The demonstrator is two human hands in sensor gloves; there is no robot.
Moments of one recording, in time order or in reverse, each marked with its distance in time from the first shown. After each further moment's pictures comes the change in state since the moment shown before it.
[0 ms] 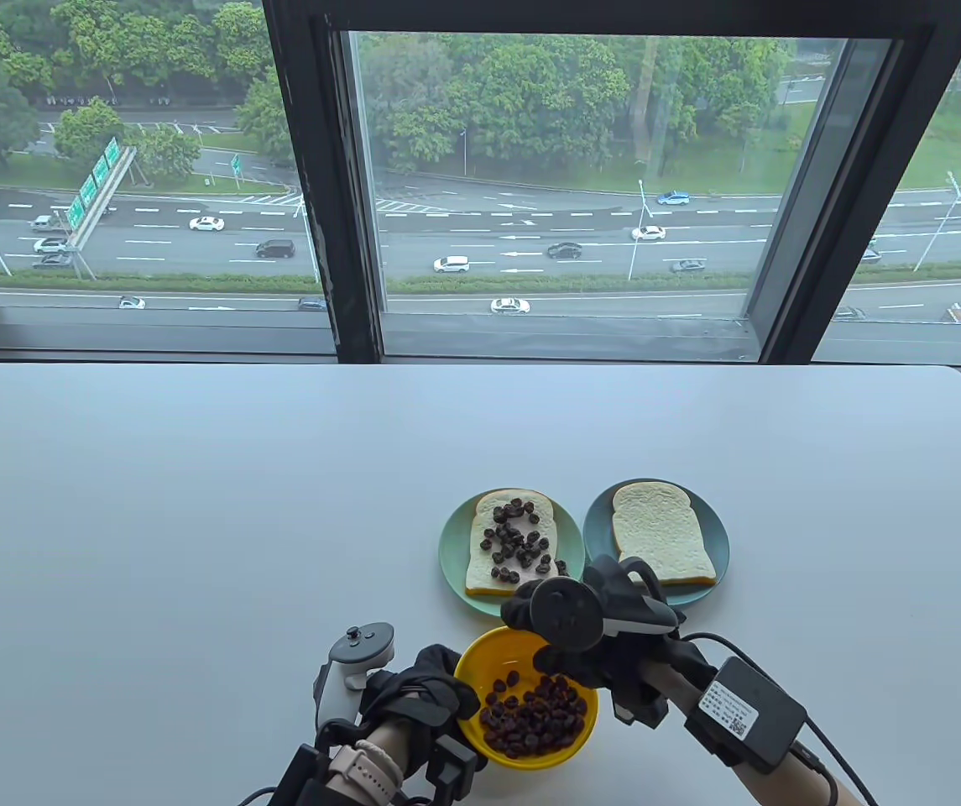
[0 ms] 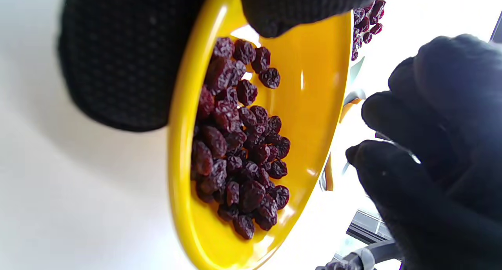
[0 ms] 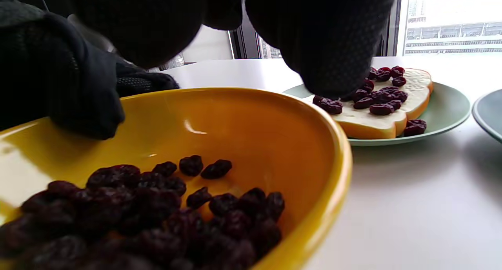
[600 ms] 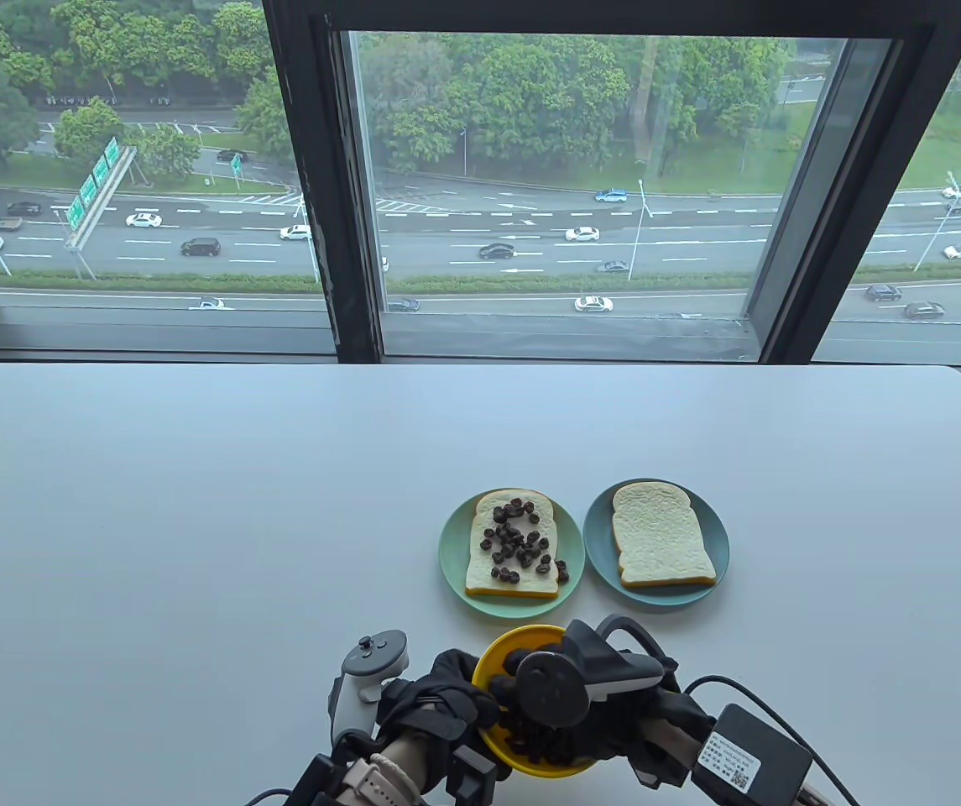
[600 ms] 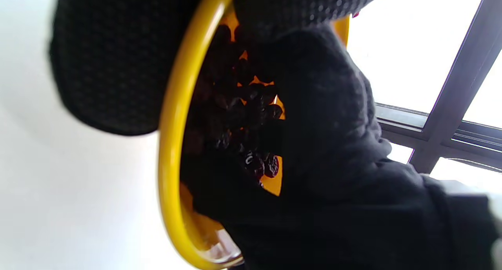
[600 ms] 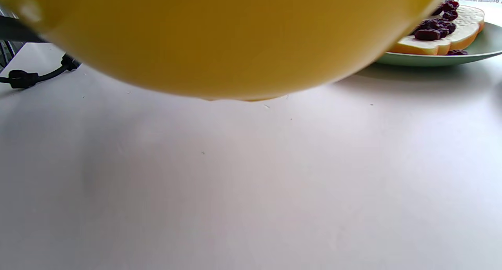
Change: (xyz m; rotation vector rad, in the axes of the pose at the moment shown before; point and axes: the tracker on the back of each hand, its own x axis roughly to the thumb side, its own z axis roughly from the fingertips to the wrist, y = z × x) left_hand 0.004 -0.025 0.009 -0.037 -0.052 0.058; right_hand 0.032 0.042 0.012 0.180 -0.068 0.198
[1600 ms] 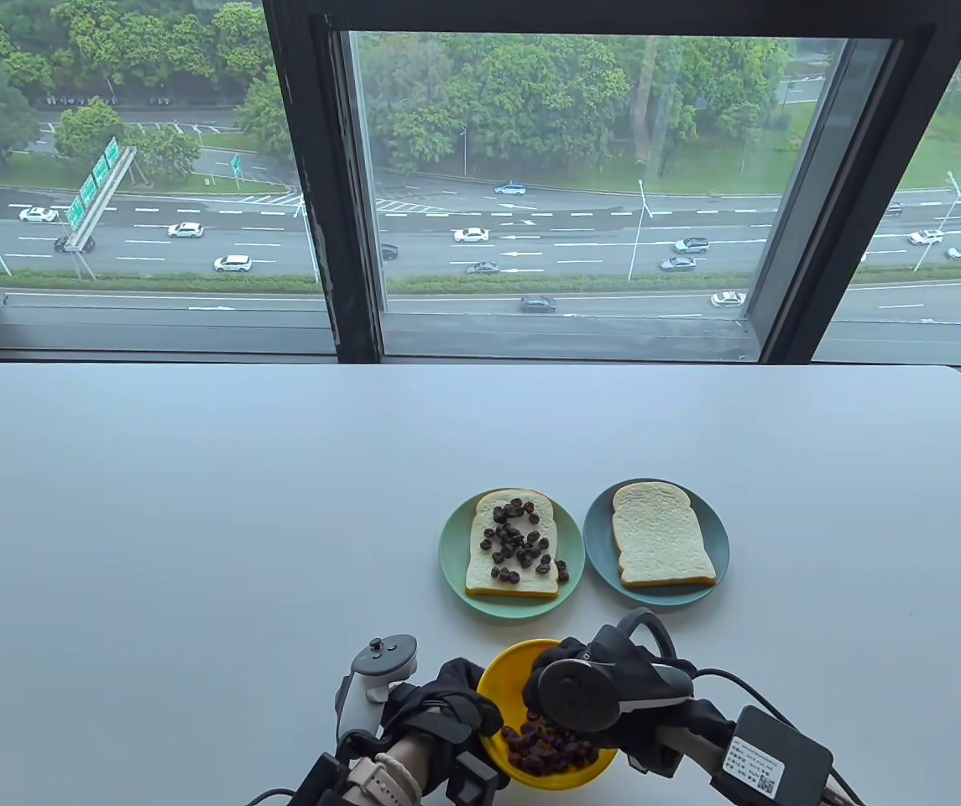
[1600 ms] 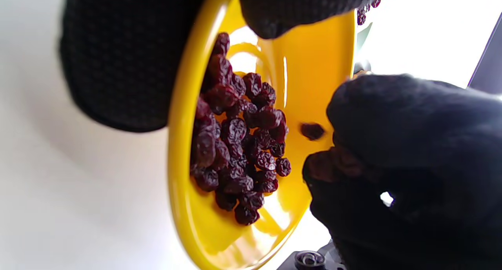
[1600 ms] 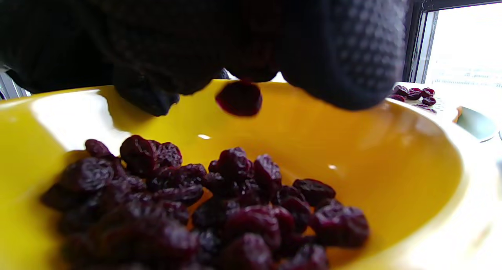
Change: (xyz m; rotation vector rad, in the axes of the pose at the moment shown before) left_hand -0.009 0.001 -0.013 -0.030 0.055 -0.056; right_hand -0.011 -0.025 0.024 -0.272 -0.005 -0.072
